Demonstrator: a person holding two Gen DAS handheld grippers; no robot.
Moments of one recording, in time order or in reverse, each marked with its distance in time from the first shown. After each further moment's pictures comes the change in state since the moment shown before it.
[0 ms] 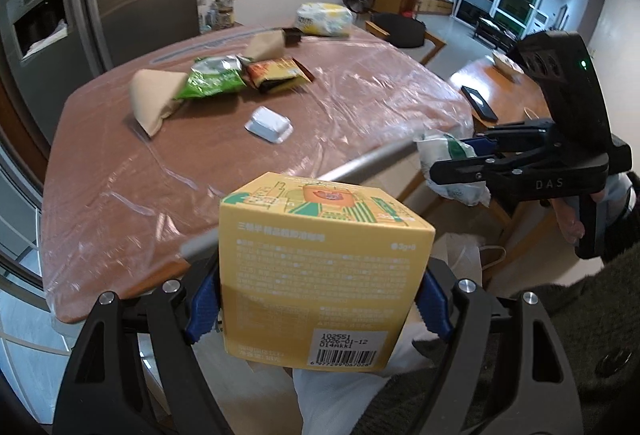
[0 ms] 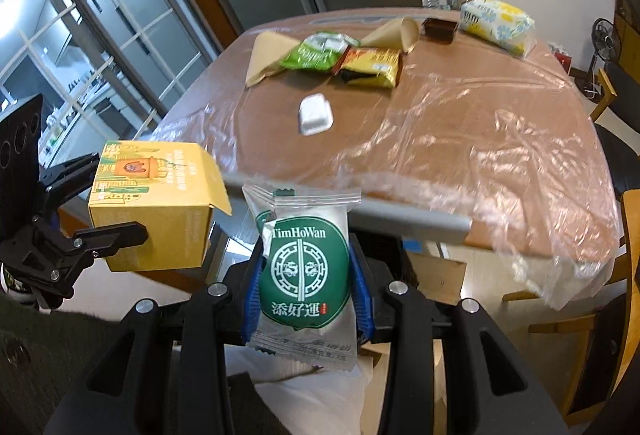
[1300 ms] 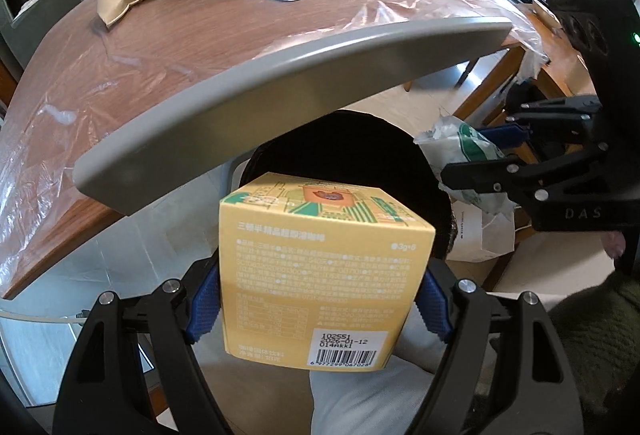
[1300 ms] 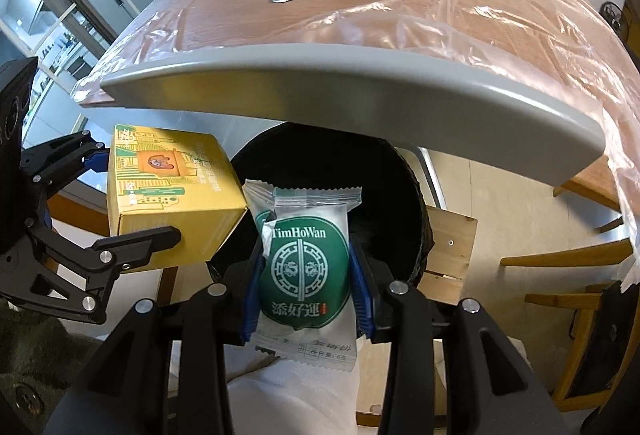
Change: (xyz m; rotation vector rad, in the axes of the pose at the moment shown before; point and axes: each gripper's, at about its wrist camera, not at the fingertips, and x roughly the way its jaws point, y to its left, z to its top) left arm 0.116 0.019 -0.043 -0.038 0.215 0.080; right arm 0.109 -0.008 -0.031 0.024 0.165 -0.082
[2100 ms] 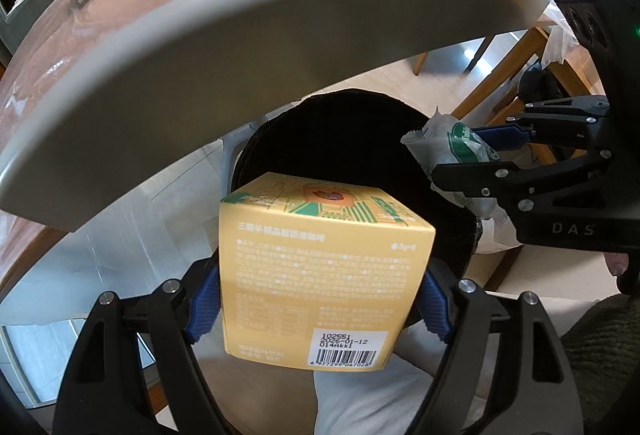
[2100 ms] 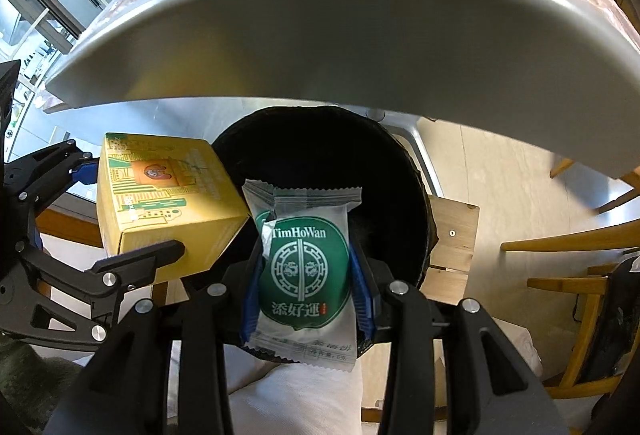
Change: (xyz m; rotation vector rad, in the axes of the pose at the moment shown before) left arm 0.039 -0.001 0.003 0.009 0.063 0.024; right arm 0.035 -0.009 0.005 0.049 0.048 -0.038
